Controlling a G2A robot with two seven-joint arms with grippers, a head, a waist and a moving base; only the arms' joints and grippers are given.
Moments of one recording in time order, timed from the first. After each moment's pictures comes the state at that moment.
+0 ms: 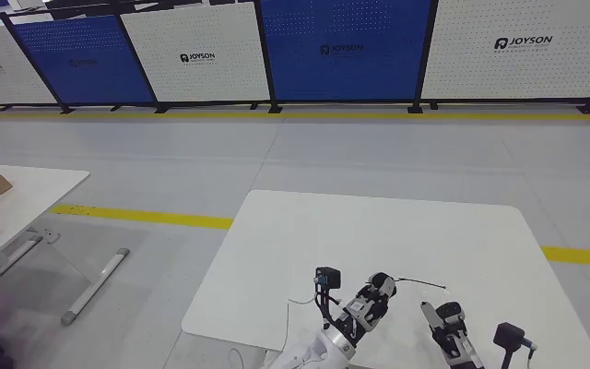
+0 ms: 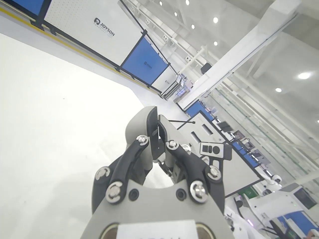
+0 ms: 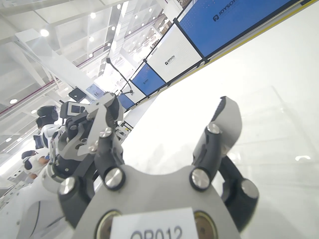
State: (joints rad) left arm 1.51 -1.35 -0.81 -1.72 0.51 -0.10 0.25; right arm -1.89 -1.10 1.30 -1.84 -0.51 -0.34 -0.23
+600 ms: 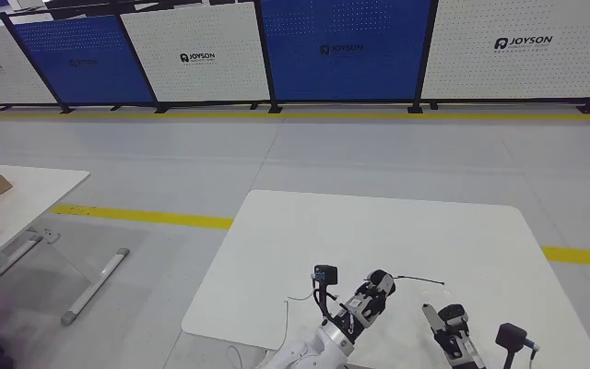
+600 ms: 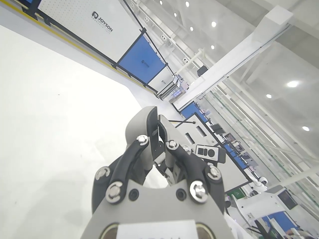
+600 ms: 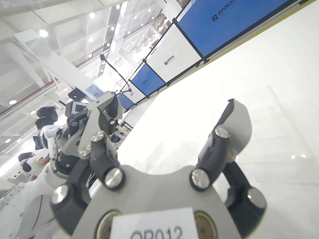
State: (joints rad) left arm 1.51 -1.35 -0.82 -1.71 0.46 -0.11 0.23; right arm -1.90 -1.10 1.31 -1.84 -0.50 -0.34 -0.22
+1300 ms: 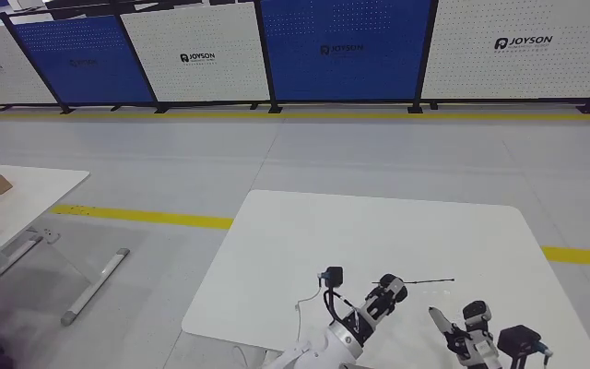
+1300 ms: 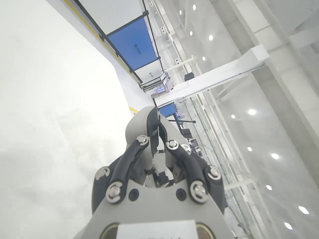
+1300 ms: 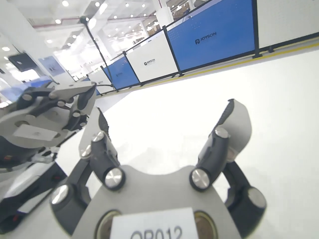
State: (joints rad) left arm 1.49 -1.37 -0.81 -1.74 0.09 -0.08 0.11; right arm -1.92 -1.09 1.39 -1.83 -0.90 -0.27 -0.32
